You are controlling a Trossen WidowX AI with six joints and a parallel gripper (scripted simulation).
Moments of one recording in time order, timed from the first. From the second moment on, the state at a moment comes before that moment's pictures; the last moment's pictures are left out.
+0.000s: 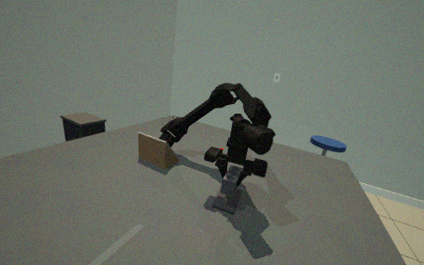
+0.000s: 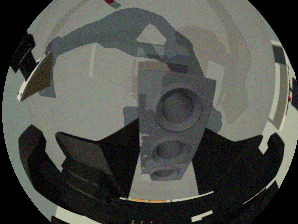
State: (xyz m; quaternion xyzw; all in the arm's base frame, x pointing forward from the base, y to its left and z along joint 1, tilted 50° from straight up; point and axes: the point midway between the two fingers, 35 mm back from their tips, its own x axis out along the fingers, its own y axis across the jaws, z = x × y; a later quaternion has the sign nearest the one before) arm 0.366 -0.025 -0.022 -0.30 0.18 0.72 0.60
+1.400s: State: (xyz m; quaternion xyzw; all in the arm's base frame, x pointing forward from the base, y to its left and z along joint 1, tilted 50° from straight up) arm 0.363 0.001 -0.047 -0.31 0.18 0.72 0.60
